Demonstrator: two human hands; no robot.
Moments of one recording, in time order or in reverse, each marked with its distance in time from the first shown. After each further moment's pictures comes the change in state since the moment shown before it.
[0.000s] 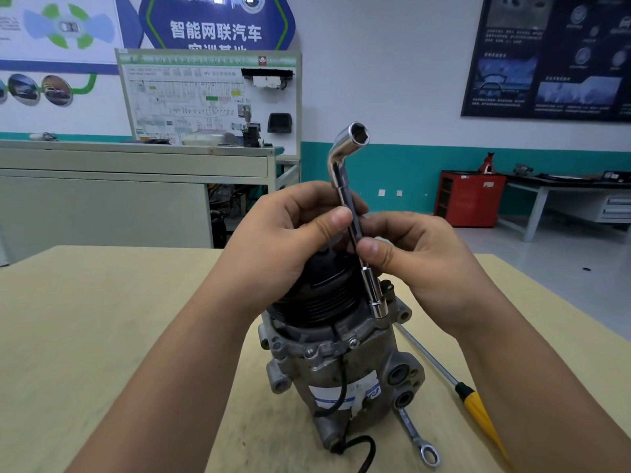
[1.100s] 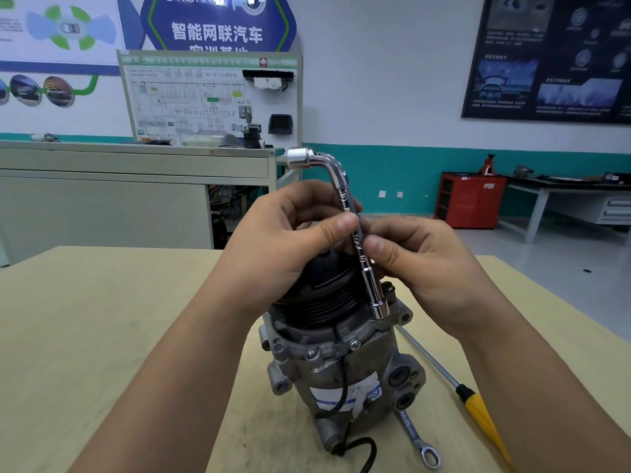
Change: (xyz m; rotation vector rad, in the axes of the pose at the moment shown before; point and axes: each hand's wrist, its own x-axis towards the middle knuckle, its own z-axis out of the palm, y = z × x) left_hand 0.001 -0.002 -0.001 -0.042 0.043 -0.033; right_hand 0.000 0.003 -0.001 0.052 0.016 0.000
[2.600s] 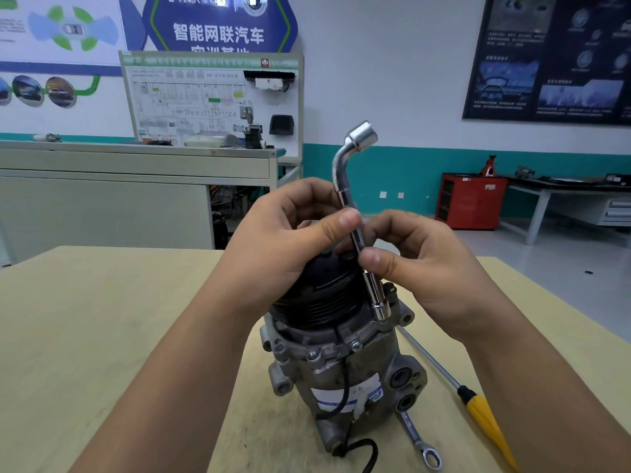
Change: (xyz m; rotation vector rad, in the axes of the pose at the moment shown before) left_hand -0.001 0.000 0.000 0.030 0.042 0.042; right_hand -0.003 -0.004 0.000 -0.094 -0.032 -0.010
